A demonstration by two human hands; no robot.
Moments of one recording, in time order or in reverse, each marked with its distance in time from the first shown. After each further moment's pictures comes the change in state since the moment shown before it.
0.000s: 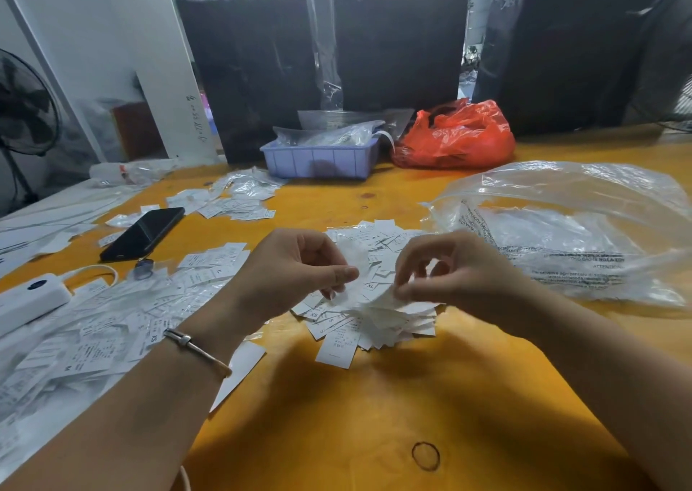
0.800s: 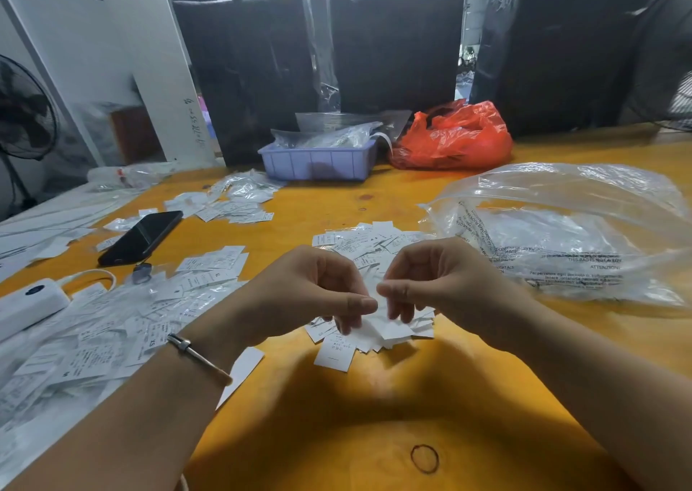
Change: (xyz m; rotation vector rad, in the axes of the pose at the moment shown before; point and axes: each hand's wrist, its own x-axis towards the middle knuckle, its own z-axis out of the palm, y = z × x) left_hand -0.005 0.006 0.004 0.009 -0.327 -0.015; right_hand 0.002 0.008 0.015 0.333 0.012 -0.012
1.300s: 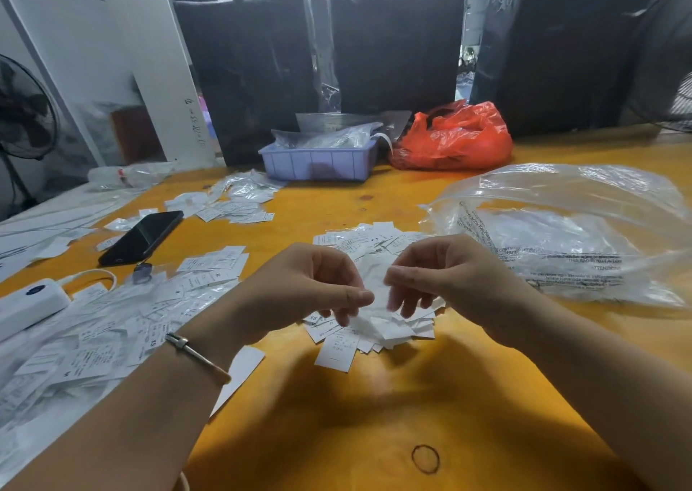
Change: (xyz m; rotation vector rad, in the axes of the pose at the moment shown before) left_hand 0.002 -0.004 -0.004 -0.024 0.042 -0.003; right_hand 0.000 -0.007 -0.002 -0.035 0.044 0.098
